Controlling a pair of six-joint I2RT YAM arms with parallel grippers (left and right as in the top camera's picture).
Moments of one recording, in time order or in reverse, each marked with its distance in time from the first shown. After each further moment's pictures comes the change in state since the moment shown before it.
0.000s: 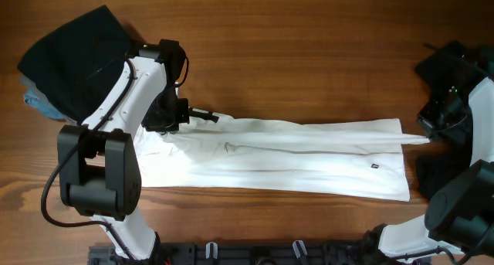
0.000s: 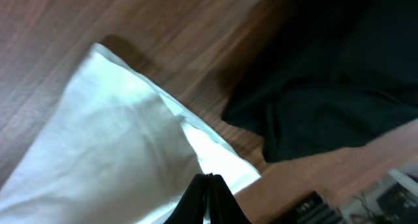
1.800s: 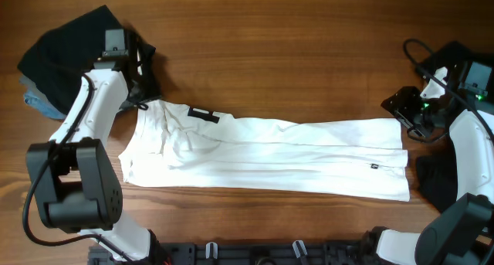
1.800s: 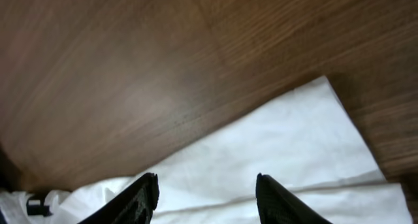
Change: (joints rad) left arm 0.221 -0.084 -0.148 0.596 -0.001 0.056; right arm 0.034 -0.194 -0.301 0.484 -0.528 -0.099
